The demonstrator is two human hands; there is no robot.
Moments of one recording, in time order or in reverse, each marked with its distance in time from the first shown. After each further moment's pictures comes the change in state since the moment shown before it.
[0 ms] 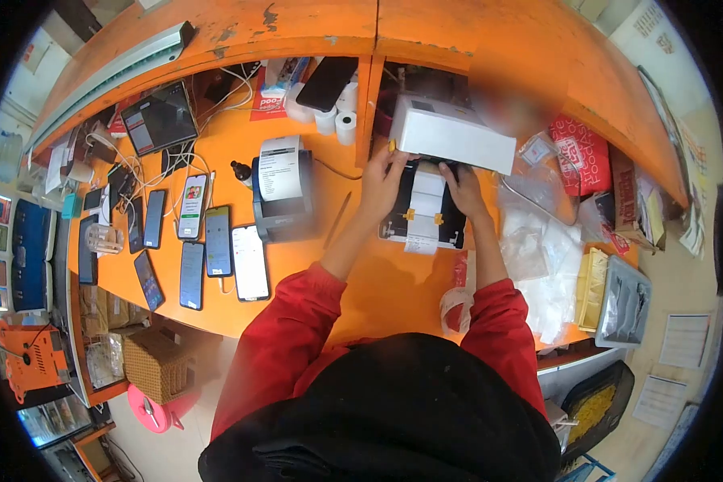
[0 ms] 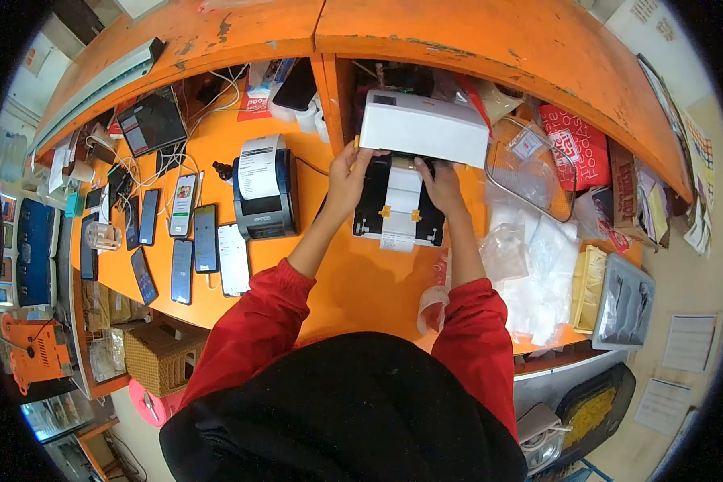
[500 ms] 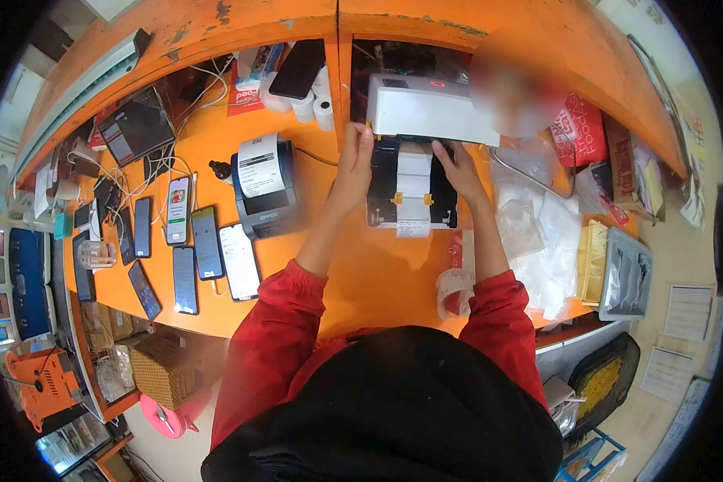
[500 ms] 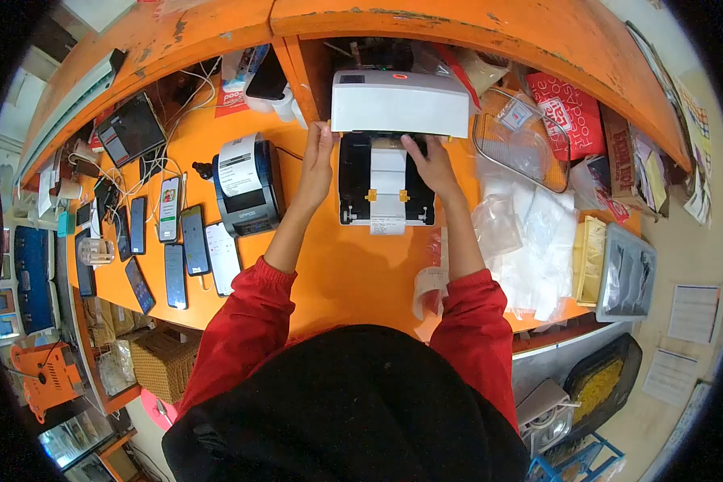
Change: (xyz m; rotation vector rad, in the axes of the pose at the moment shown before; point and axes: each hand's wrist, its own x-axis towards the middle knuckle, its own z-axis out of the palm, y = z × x) left_hand 0.001 0.013 -0.019 0.140 -0.073 -0.022; right_hand -0.008 -0.013 -0.010 0.360 0.013 0.085
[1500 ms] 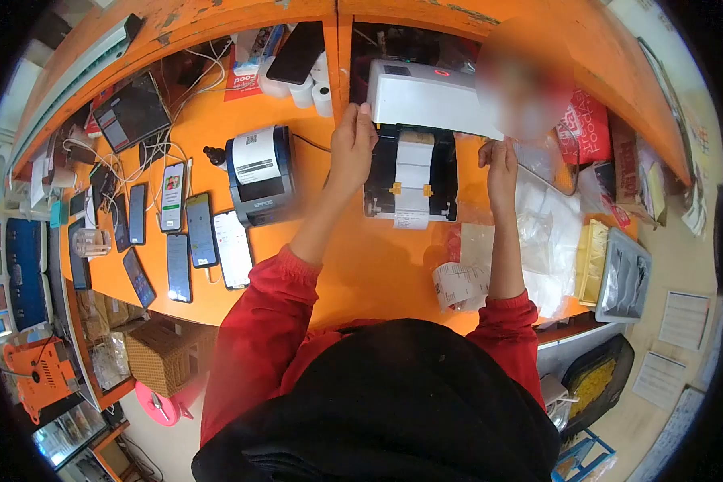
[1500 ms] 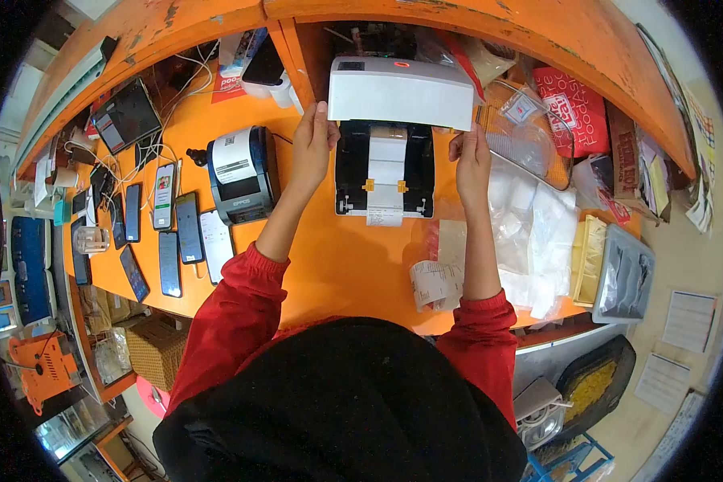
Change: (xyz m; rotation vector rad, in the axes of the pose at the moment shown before) left_hand 0.009 0.014 0.006 0.038 0.111 -0.101; right_hand -0.028 -0.031 -0.044 0.212 0.294 -0.023
